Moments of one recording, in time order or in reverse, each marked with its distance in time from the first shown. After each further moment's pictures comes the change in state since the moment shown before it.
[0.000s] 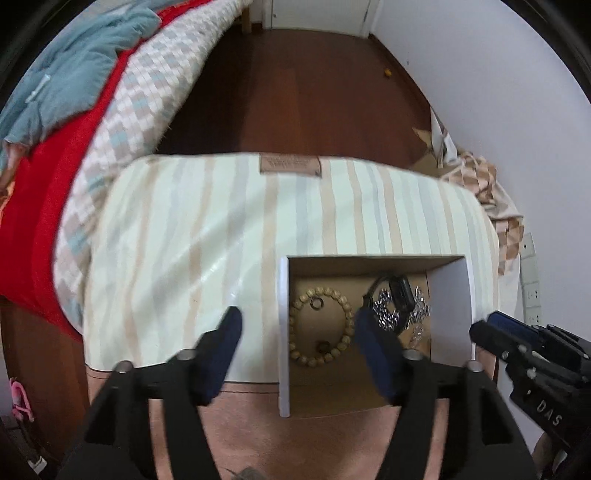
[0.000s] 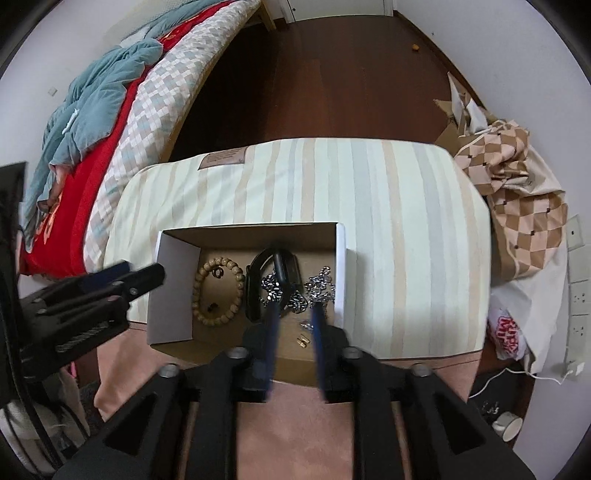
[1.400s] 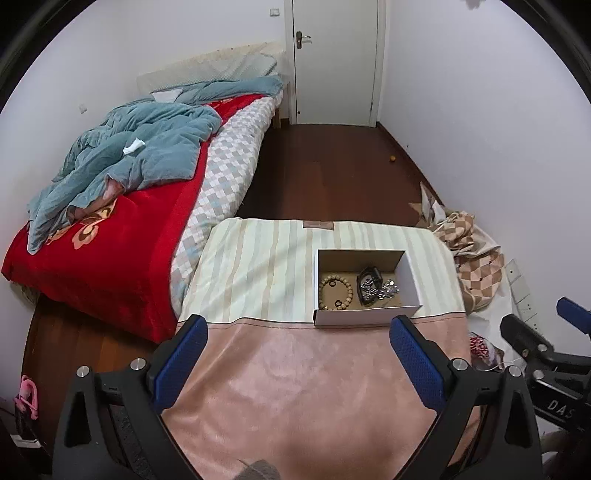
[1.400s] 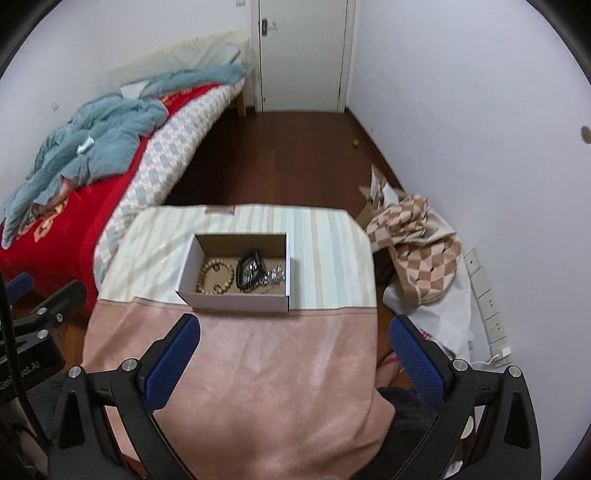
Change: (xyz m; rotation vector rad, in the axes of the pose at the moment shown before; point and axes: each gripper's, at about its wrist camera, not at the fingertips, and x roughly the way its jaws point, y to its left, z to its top) left arm -0.210 -0.005 -0.160 -0.003 -0.393 0.108; right arm -0.206 0.055 -0.169 -0.051 -0.403 -0.271
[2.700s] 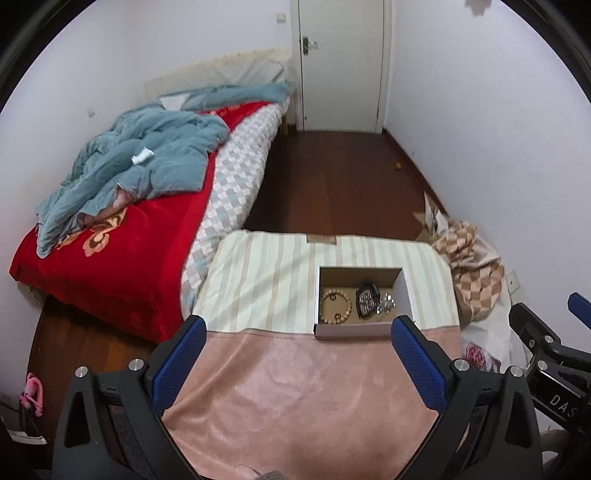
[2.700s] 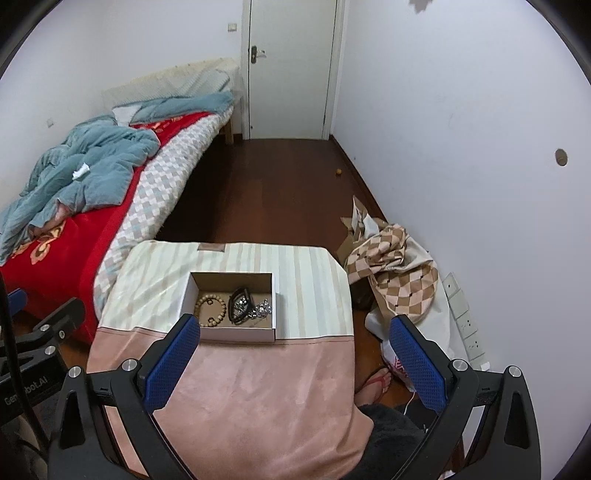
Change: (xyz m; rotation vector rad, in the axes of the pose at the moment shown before) left arm -0.012 -0.007 0.025 -0.003 0.013 0.026; right arm -0.037 -0.003 0.031 0.016 -0.071 -0.062
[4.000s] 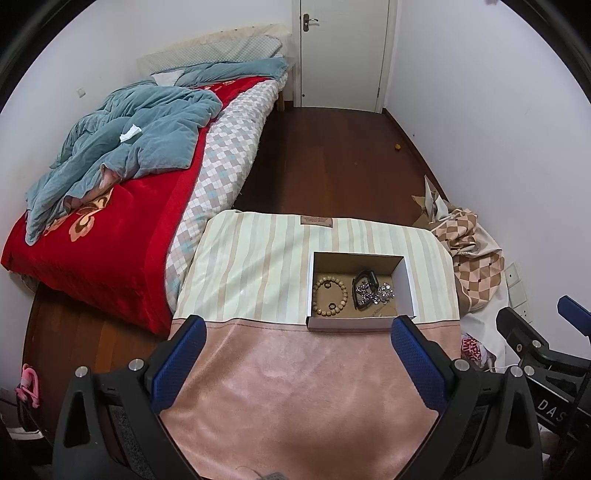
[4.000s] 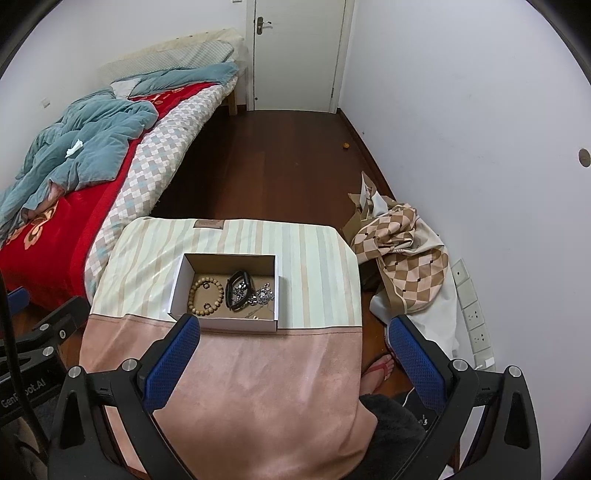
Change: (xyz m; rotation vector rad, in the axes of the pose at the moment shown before) left arm 0.037 -0.004 0.012 -0.024 0.088 -0.018; right arm 0.048 0.010 0.014 -0.024 0.108 0.013
